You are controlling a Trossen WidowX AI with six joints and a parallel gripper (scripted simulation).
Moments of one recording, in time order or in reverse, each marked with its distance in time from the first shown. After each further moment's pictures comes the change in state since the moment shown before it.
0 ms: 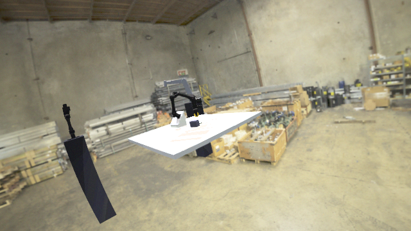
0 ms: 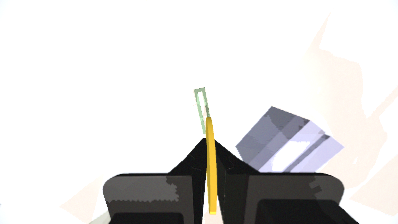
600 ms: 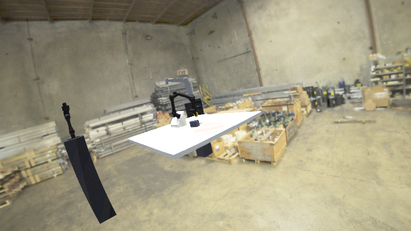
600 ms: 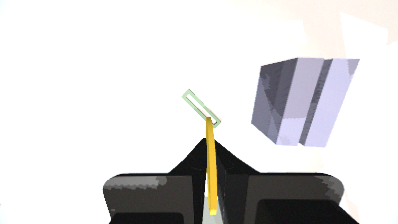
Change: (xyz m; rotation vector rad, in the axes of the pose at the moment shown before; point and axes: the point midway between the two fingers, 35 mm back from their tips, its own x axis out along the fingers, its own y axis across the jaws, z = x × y) arm -0.001 0.000 -0.006 0.567 0.000 0.000
